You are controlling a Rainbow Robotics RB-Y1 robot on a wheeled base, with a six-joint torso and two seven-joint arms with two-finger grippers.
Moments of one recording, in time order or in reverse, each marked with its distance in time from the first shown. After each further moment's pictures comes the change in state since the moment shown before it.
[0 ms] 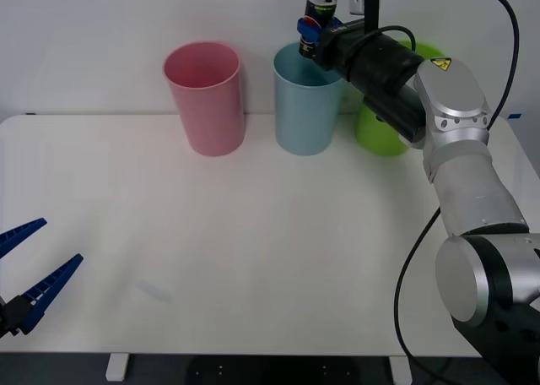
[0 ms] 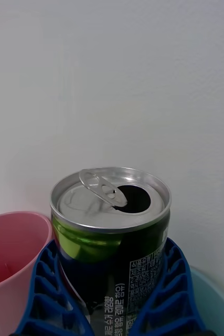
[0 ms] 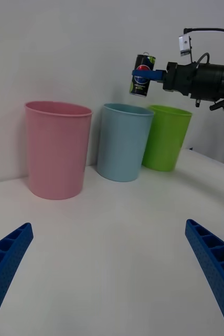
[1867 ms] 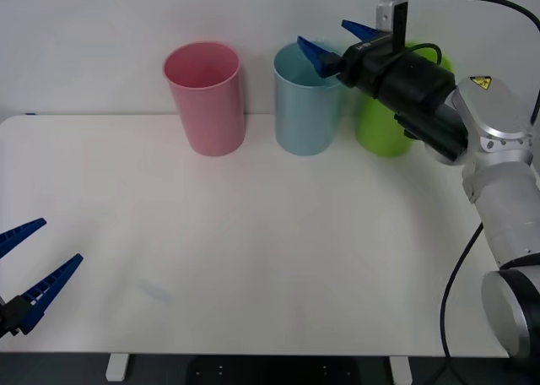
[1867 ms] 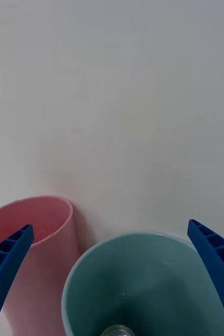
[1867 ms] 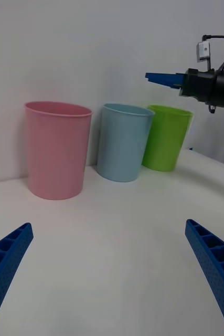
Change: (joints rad) right arm 0.163 -0.169 0.209 -0.157 -0.307 -0.081 0.025; left arm 0.000 0.000 0.000 0.000 0.000 0.000 0.000
